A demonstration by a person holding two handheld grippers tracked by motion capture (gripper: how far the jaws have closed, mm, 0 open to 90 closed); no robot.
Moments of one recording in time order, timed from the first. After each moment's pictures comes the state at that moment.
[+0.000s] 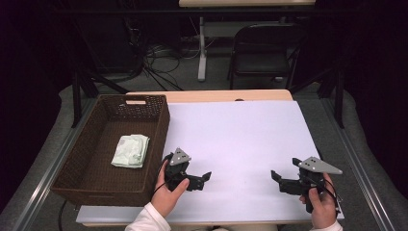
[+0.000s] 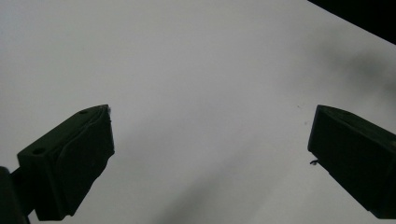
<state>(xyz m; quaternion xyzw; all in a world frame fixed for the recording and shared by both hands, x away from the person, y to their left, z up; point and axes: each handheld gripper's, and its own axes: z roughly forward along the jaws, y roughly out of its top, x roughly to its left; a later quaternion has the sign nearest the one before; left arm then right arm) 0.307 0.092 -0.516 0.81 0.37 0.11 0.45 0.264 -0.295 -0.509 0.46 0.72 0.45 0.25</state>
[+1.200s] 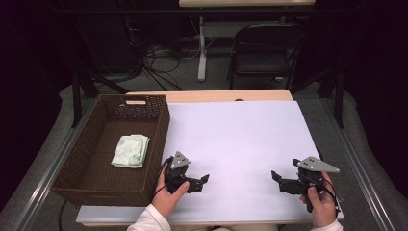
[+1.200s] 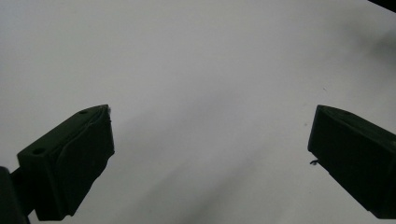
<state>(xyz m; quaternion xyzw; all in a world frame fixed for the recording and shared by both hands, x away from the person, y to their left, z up) 0.311 0.095 -0.538 0.81 0.38 0.11 0.44 0.270 -0.298 -0.517 0.47 0.73 0.43 0.25</state>
